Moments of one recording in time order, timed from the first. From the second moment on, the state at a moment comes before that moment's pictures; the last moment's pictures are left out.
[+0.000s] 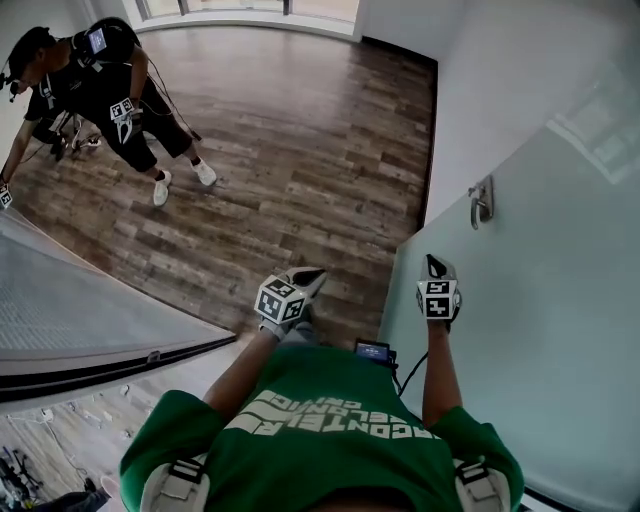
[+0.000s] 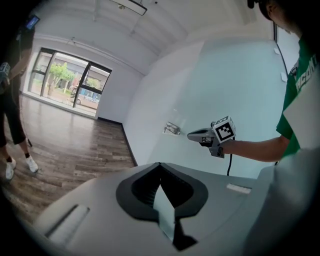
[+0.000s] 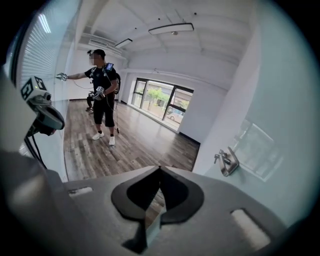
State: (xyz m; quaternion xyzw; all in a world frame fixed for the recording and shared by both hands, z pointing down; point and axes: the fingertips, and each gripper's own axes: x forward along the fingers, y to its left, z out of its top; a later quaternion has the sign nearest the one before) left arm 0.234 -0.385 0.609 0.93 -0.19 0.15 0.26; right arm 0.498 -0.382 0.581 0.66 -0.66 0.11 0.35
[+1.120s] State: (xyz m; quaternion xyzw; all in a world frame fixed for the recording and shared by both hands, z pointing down) left arm 0.177 -0.300 0.577 0.93 -0.25 0.12 0.26; right arm 0.342 -0.298 0.578 0.56 -0.78 0.08 0.28
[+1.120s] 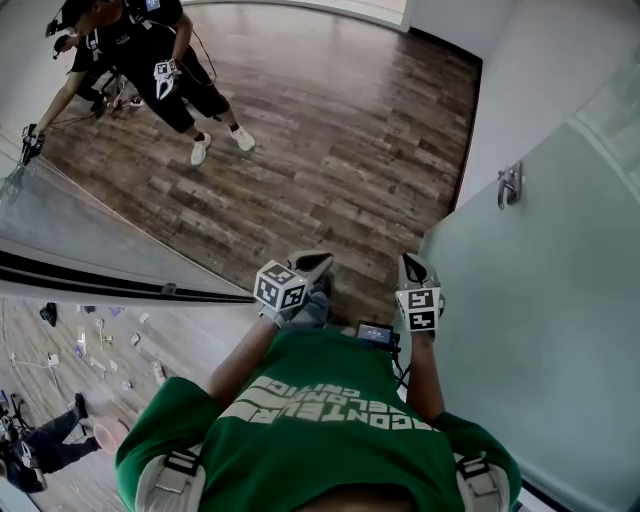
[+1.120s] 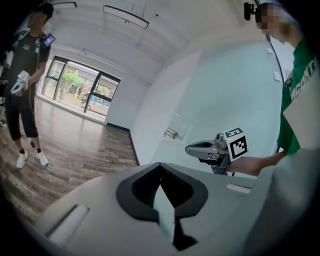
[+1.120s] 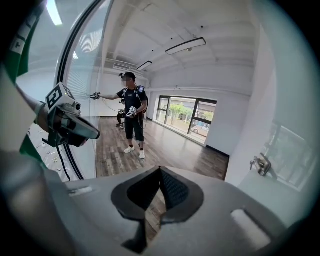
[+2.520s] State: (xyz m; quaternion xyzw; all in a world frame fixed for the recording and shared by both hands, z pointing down) left arm 0.203 -0.332 0.530 0.96 -0.12 0.11 0.24; right arm 0.322 -0.298 0.544 0.57 -0.78 0.09 0.25
